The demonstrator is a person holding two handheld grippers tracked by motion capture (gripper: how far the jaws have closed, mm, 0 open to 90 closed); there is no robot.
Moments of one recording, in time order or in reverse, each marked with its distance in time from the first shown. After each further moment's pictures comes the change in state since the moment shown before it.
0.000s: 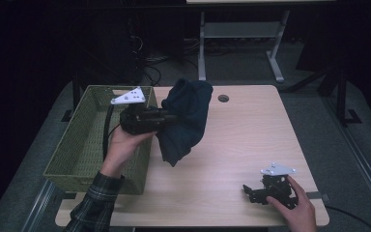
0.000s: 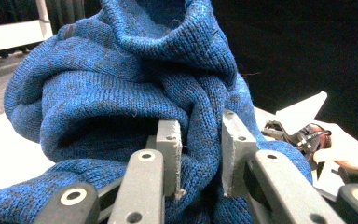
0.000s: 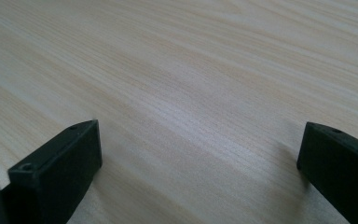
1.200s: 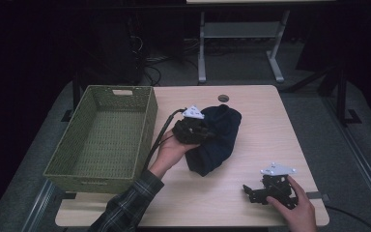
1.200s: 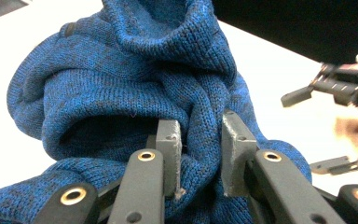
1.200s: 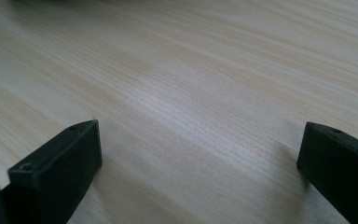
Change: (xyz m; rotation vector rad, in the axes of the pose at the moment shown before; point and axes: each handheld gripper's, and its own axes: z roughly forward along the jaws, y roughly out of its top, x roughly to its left) left arm -0.009 -0.045 0.148 0.290 0.028 0.019; right arm 0.000 0.000 0.000 0.001 0.001 -0.001
